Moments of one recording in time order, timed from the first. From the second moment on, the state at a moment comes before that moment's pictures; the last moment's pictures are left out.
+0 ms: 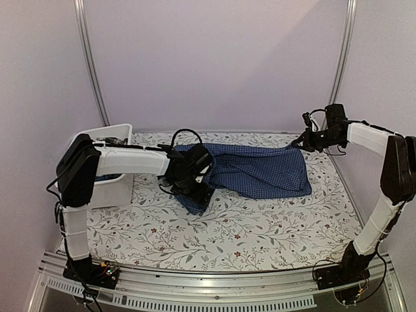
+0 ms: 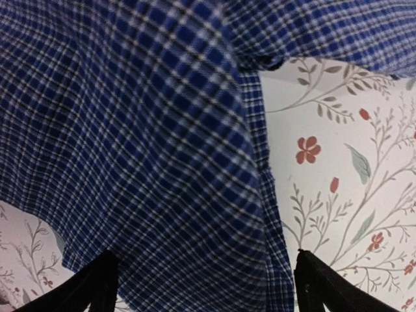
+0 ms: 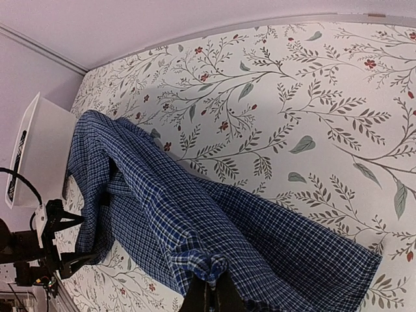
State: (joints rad) left arm -0.86 1.99 1.44 -0.66 -0.12 -0.36; right arm 0.04 1.72 1.33 -0.45 -0.61 0.16
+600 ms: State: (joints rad) left arm -0.71 1.63 1.64 -0.66 -0.20 -0.26; right arm 0.04 1.60 1.46 -0.52 -0.49 0.15
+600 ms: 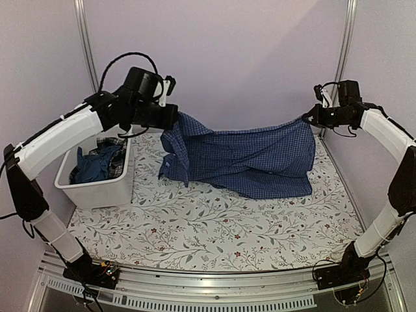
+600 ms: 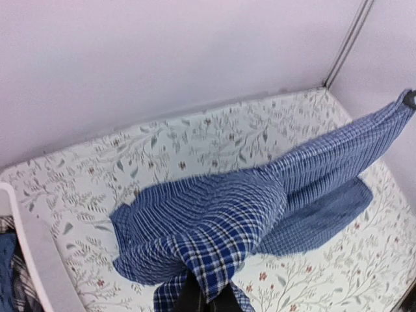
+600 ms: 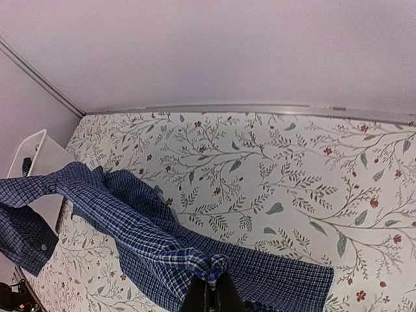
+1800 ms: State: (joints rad) left arm -0.41 1.76 2.03 -0.35 0.05 -0.35; right arm 0.05 1.72 1.91 -0.51 -0.44 0.21
